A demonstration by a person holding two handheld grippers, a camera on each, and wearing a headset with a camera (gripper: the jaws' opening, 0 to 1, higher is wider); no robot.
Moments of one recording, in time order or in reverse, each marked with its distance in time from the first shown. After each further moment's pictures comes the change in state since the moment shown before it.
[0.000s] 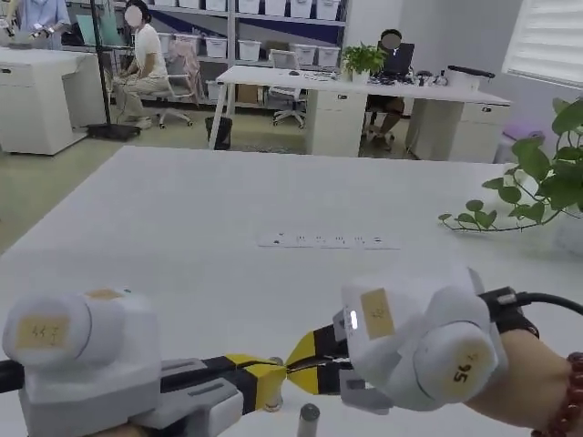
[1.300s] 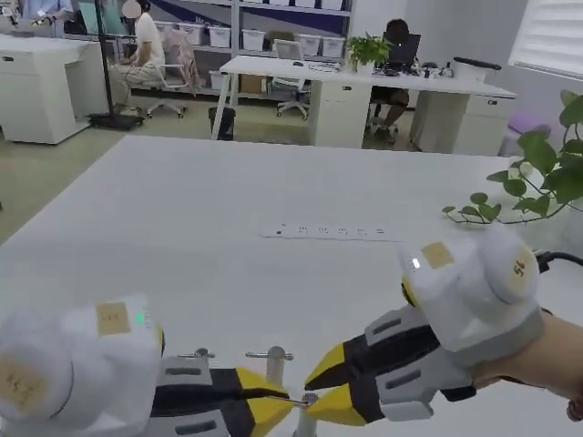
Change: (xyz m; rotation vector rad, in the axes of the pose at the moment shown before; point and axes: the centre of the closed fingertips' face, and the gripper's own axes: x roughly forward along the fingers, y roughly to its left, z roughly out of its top) left arm -0.013 -0.034 -0.023 0.423 0.090 -0.207; right arm -0.014 0.038 -0.008 0.441 -0.231 0.328
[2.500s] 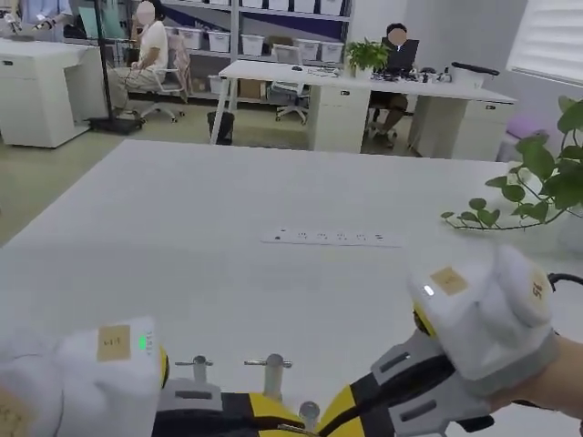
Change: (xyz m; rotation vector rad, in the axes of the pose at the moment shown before) left arm 0.007 -0.015 0.000 -0.006 -0.022 -0.067; right arm -0.002 0.024 -0.008 0.007 -0.007 0.103
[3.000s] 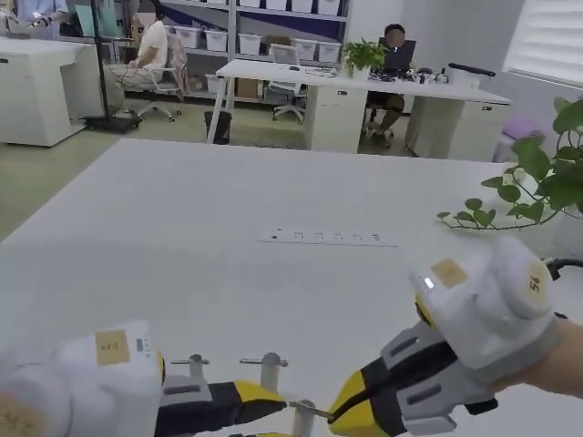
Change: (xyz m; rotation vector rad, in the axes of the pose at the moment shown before) left arm 0.001 0.014 -0.009 -0.046 0.004 0.100; right arm -0.015 -0.022 -0.016 -0.032 0.106 -0.085
